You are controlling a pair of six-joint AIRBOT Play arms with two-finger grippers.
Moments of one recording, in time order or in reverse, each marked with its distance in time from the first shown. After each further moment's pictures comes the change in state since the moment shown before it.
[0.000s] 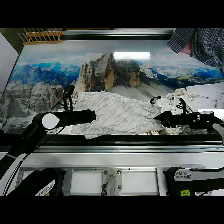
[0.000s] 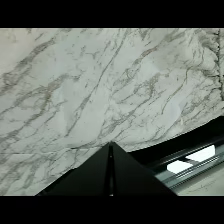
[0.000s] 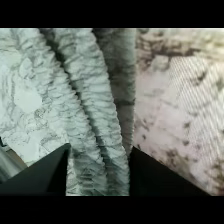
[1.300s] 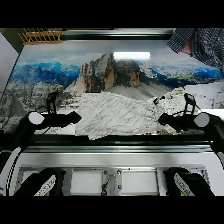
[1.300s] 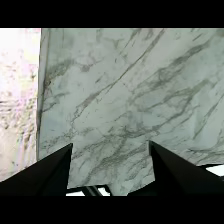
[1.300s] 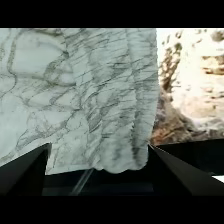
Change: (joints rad) left arm 0.383 -0.010 -0.100 0.008 -0.122 0.196; right arm 0.358 0.695 -0.101 -0.677 -0.155 0.827
